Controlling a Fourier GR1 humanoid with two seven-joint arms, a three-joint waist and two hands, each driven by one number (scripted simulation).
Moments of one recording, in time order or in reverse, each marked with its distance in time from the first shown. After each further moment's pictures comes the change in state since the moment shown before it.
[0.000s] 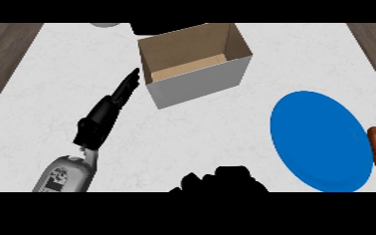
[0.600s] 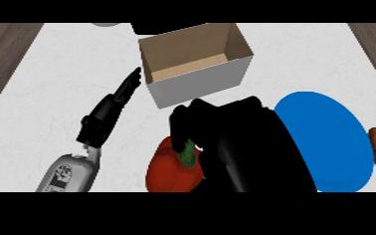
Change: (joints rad) left arm -0.010 -0.037 0.030 0.027 -0.032 -0.024 -0.007; right arm -0.346 0.001 -0.250 0.135 -0.195 -0.013 0.197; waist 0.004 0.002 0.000
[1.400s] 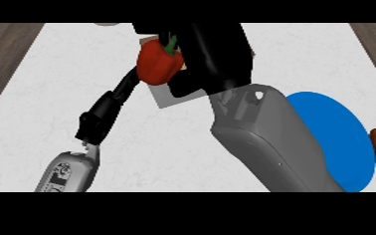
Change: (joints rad) left arm -0.013 -0.022 0.037 -0.003 -0.022 -0.040 0.009; right arm -0.292 0.000 -0.235 0.581 -0.045 -0.249 -0.197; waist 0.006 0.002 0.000
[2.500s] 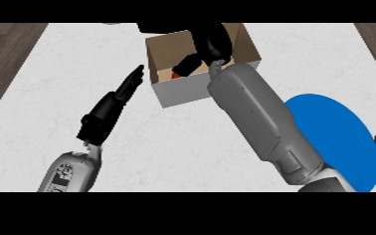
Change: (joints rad) left arm 0.002 -0.025 0.011 -0.012 -0.027 -0.033 -0.003; right arm -0.100 -0.004 -0.061 0.739 -0.247 -0.350 -0.290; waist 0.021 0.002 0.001
